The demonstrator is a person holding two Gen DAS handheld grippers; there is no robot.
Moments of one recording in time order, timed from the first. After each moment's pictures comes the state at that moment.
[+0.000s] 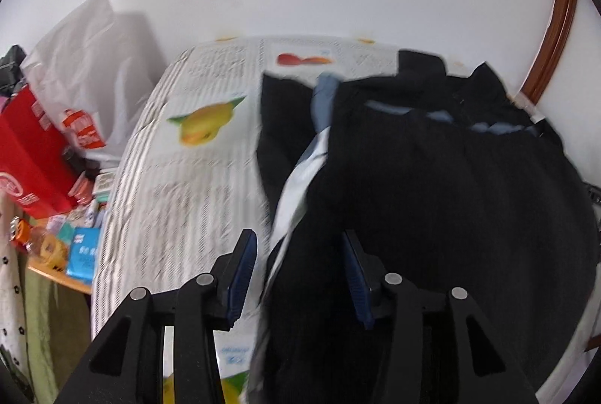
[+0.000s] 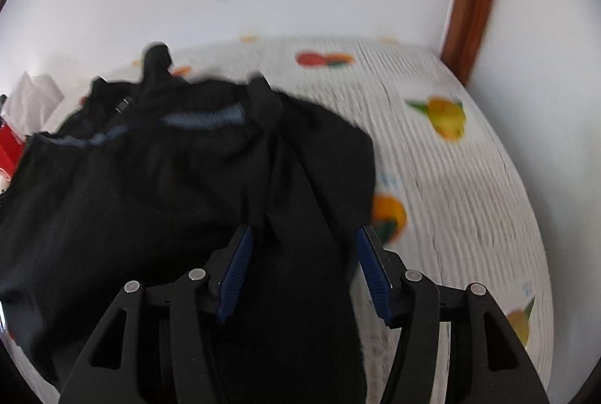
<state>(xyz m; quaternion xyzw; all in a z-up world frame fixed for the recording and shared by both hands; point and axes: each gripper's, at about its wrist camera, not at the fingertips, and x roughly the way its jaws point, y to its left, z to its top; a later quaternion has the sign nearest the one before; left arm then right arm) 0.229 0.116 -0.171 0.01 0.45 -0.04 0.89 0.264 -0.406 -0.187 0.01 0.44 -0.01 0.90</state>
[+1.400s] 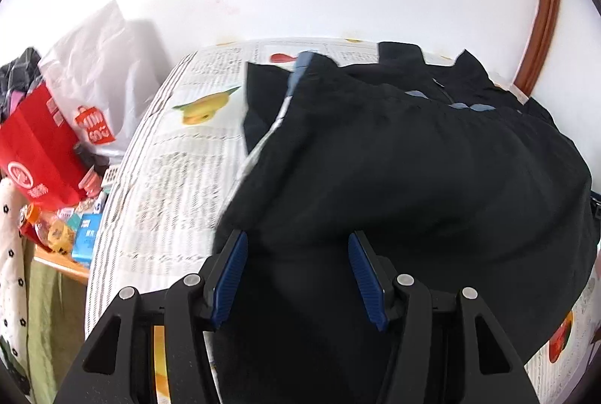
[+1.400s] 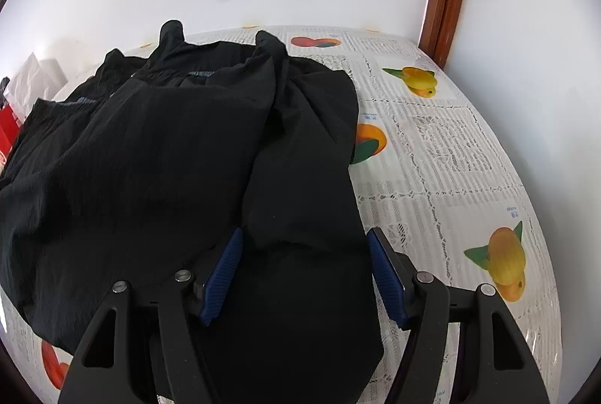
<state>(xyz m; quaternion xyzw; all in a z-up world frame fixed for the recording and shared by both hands) 0.181 0.100 -0.173 0.01 0.43 -0.04 0.90 0.192 -0.397 -0.201 0.00 0.42 -0.03 0.91</state>
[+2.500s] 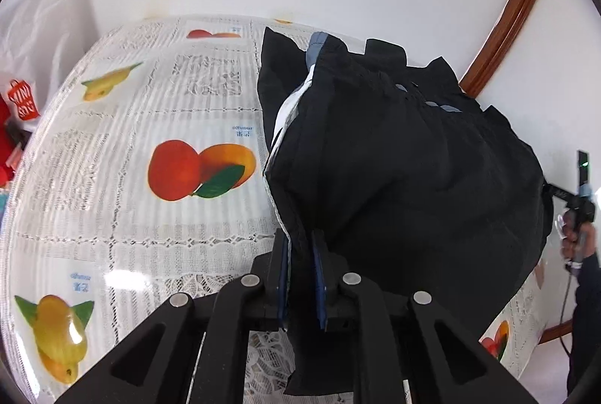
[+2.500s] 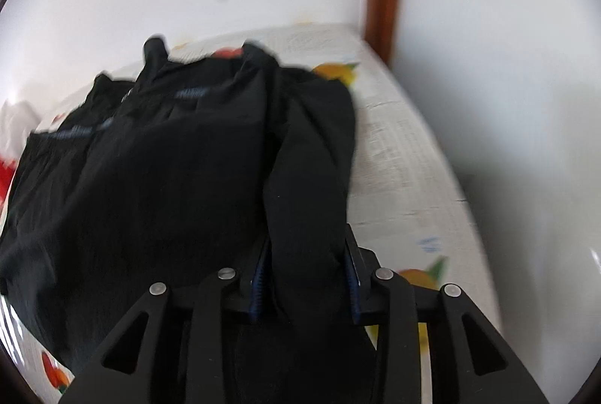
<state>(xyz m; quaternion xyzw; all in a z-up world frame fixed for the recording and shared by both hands) 0.187 0.042 -0.181 -0.06 0.45 -0.15 0.88 0.203 -0.499 -0.168 0.04 0.43 -0.08 0.90</state>
